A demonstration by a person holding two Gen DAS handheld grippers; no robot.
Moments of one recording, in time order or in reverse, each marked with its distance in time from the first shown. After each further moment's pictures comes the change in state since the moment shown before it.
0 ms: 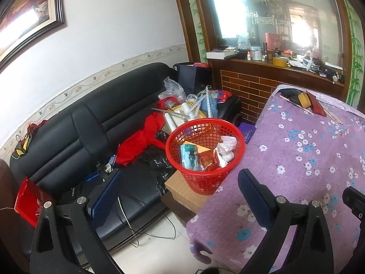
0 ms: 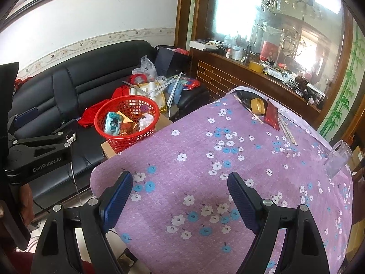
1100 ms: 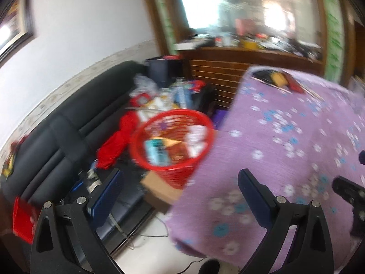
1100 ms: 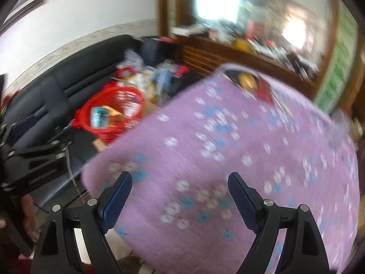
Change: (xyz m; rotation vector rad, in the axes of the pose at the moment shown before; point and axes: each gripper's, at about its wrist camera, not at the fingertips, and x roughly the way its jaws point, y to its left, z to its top) left arm 0.017 -0.062 -0.008 0.166 0.045 -0.157; right arm 0.032 -0.054 -0.037 0.222 0.133 -0.050
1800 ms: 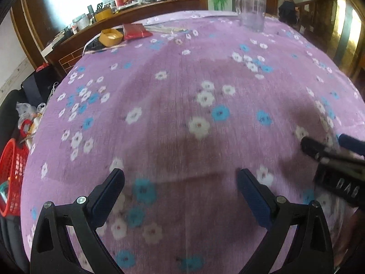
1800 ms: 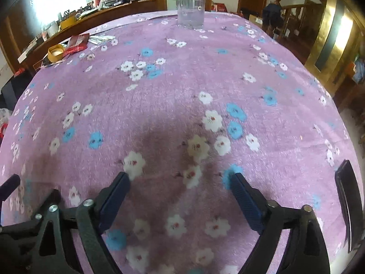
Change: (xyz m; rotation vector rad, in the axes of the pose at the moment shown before) left arm 0.065 -0.309 -0.033 0.389 0.153 -0.483; right arm 0.060 -0.268 -0.121 0.613 0.115 -0.436
